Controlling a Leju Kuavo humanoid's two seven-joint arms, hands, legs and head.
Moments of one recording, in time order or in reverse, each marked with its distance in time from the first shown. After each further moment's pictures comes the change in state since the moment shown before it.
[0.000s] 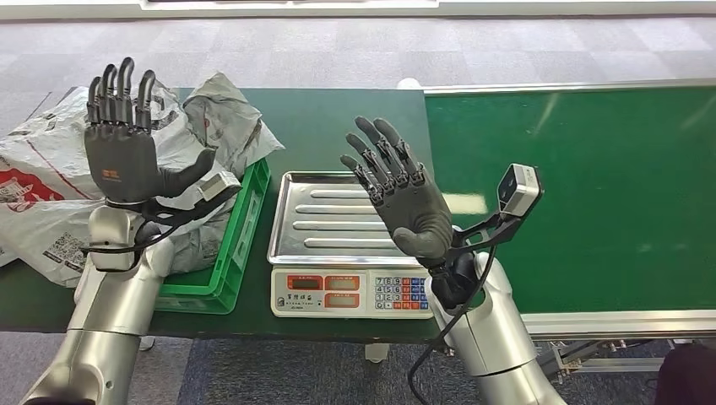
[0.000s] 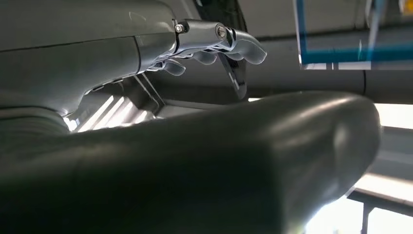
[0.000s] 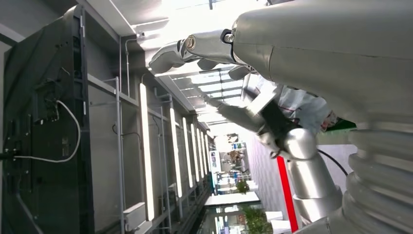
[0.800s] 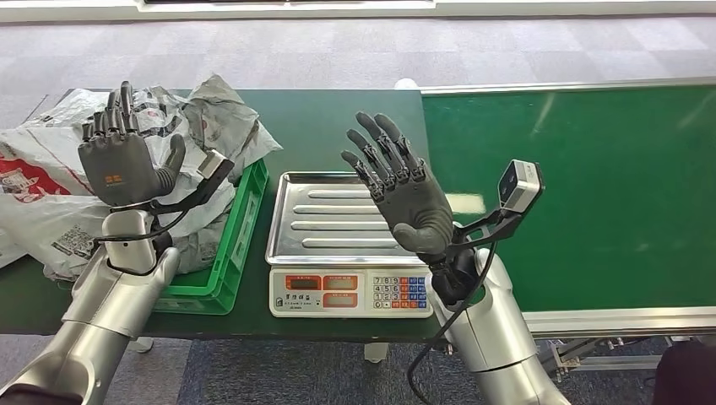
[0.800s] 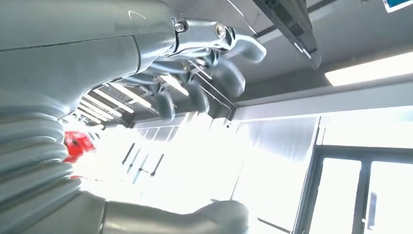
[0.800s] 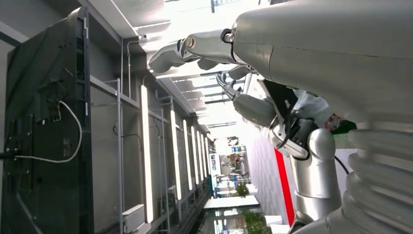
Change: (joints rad) left arm -0.050 0.139 -0.280 0.165 -0.316 -0.004 0.756; right arm -0.018 0.000 0.001 0.014 0.006 0.001 -0.006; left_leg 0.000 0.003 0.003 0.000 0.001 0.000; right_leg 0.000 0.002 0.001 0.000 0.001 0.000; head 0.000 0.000
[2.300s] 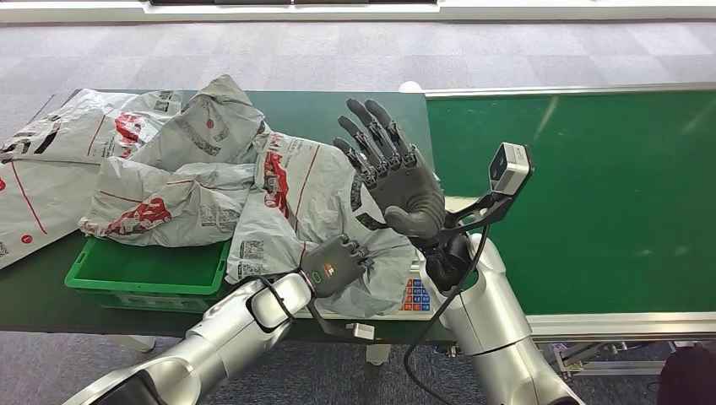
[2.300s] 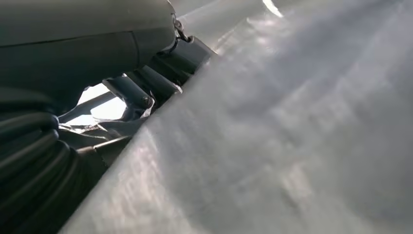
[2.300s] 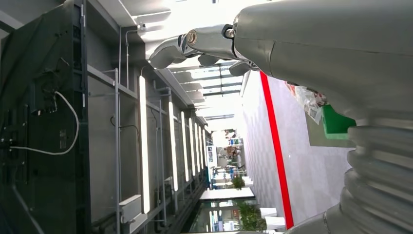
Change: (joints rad) left arm -0.020 -0.250 -0.574 0.433 0.007 -0.158 -0.516; right arm -0.074 0.007 0.019 0.085 -0.004 0.008 -0.018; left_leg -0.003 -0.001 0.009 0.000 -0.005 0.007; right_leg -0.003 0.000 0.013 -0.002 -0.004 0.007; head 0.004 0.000
